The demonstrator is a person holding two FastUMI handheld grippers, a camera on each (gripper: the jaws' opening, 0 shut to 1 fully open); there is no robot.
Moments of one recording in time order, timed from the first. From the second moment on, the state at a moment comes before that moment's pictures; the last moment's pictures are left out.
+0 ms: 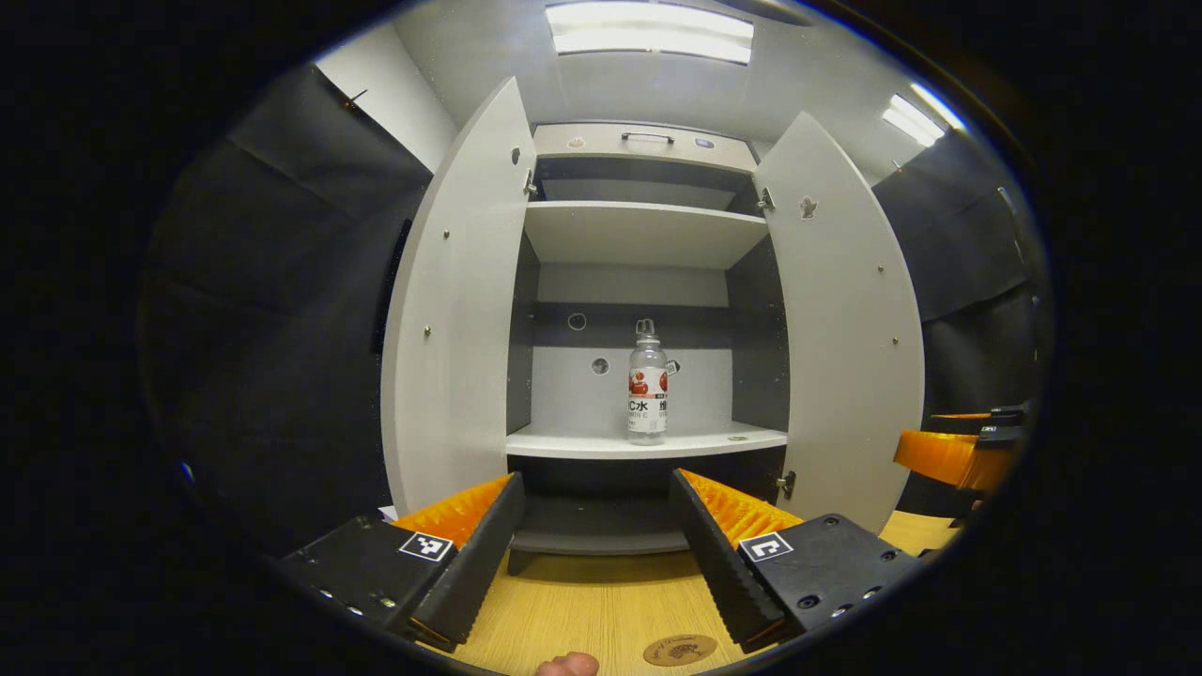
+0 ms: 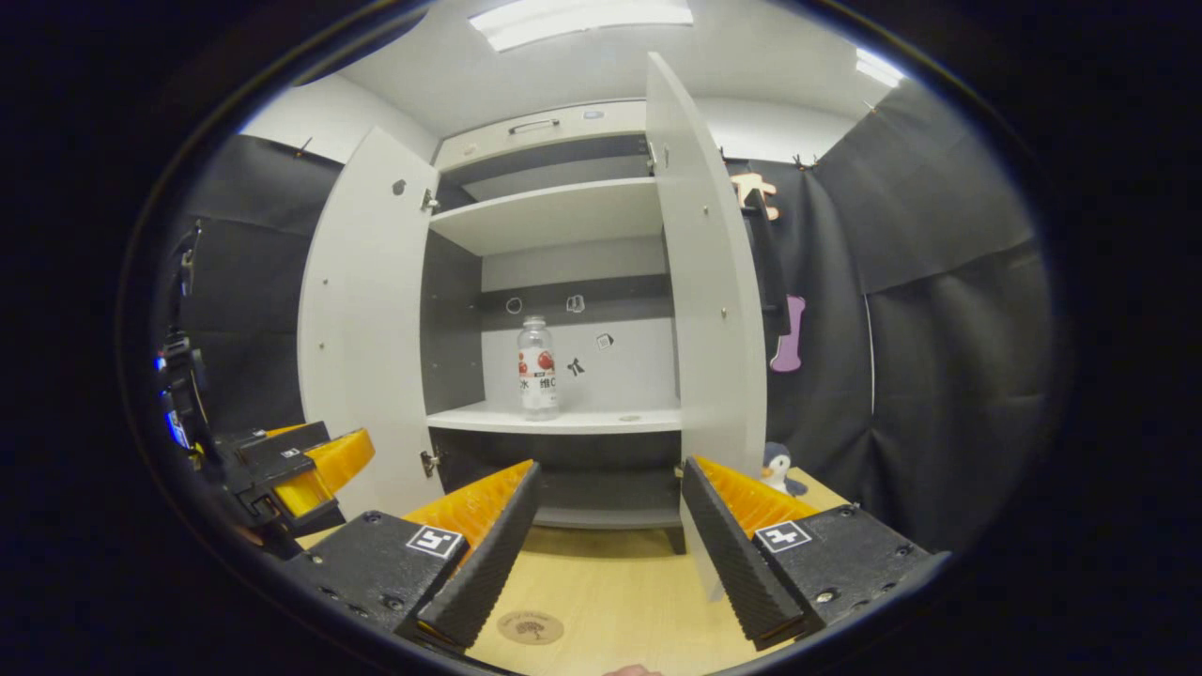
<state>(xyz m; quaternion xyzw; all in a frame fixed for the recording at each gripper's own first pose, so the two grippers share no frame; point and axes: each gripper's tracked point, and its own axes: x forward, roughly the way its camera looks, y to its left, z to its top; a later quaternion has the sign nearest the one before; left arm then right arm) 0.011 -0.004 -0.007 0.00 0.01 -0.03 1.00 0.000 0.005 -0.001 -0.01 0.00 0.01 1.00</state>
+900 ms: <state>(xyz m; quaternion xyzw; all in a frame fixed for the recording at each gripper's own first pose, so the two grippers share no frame) 0.101 -0.051 0.031 -0.05 -0.02 -0.09 0.99 0.002 0.003 0.014 -0.02 -0.02 0.01 1.00</state>
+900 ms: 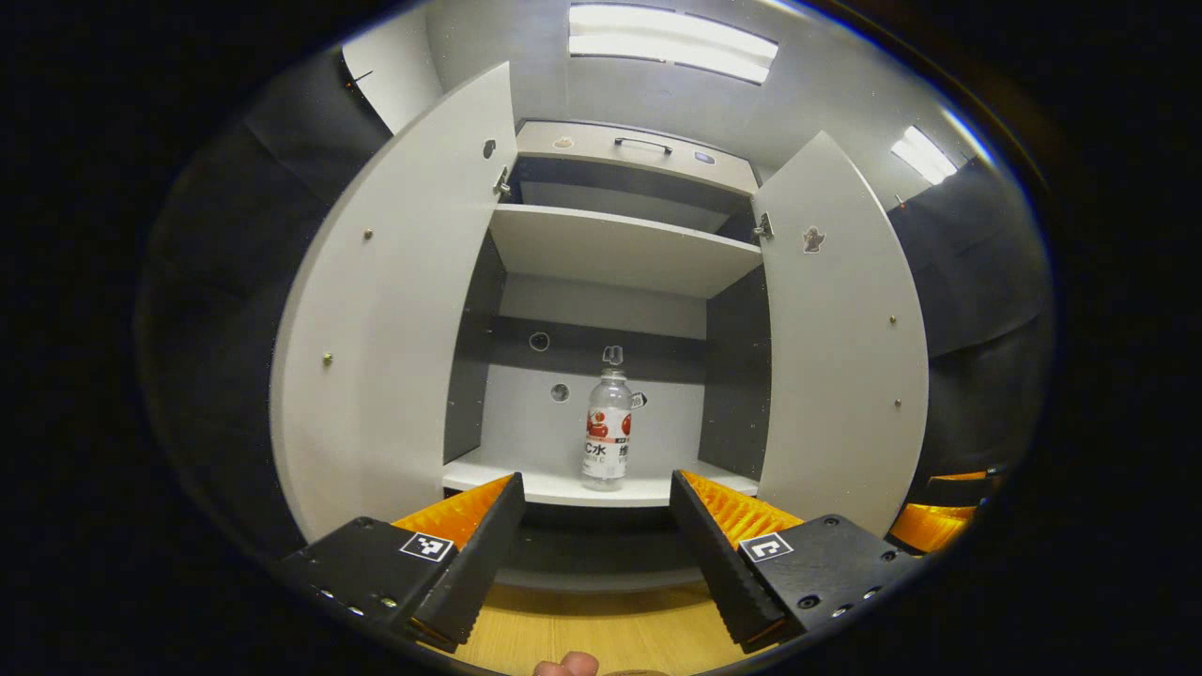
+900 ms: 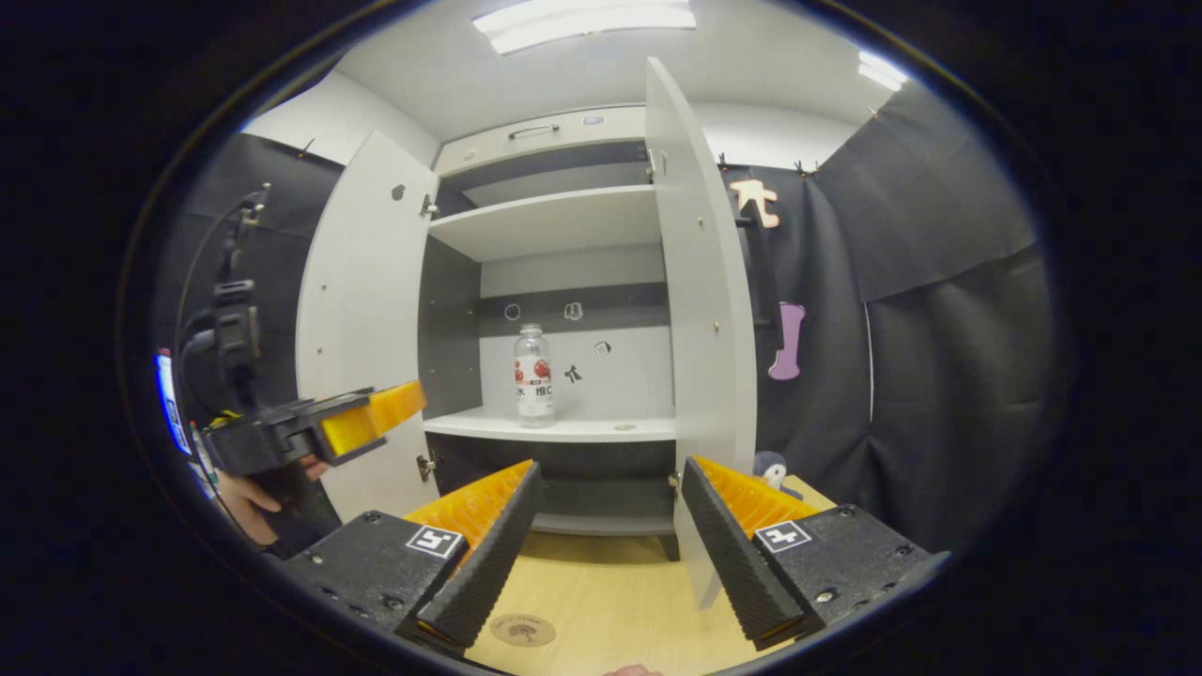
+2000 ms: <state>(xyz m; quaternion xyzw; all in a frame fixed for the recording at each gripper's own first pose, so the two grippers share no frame) 0.356 -0.096 0.001 -0.02 0.05 -0.09 0.99 -0.006 -0.046 0.026 -0.01 -0.01 -0.08 1.00</state>
